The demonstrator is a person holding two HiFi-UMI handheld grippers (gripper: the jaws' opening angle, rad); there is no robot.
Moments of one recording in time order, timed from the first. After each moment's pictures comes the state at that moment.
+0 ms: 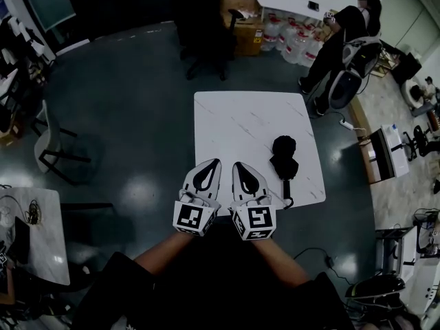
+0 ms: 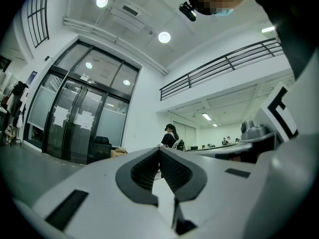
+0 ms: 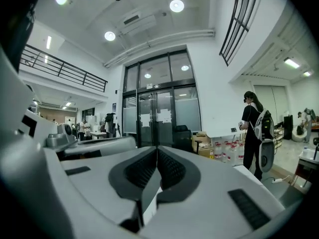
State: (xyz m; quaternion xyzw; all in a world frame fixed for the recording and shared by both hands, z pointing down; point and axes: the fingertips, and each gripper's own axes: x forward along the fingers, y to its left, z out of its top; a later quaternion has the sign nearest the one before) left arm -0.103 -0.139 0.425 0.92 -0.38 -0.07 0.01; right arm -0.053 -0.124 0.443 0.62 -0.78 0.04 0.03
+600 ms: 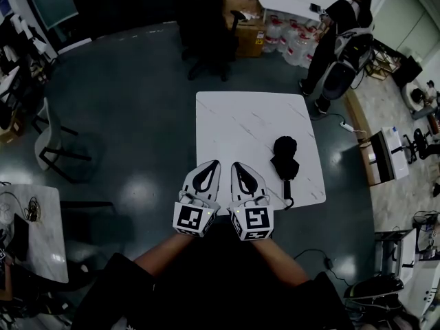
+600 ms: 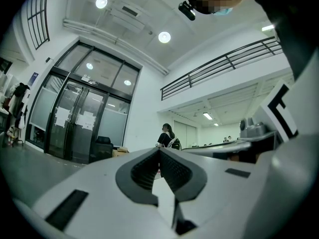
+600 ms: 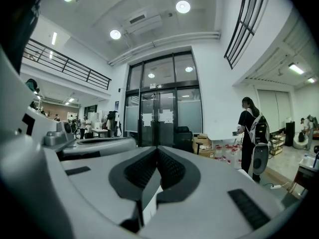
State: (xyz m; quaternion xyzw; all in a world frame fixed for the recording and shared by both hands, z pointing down) left arm -0.110 -0.131 0.430 0.92 -0.38 -0.07 0.01; right arm -0.065 -0.120 0.441 0.62 -0.78 0.02 0.05
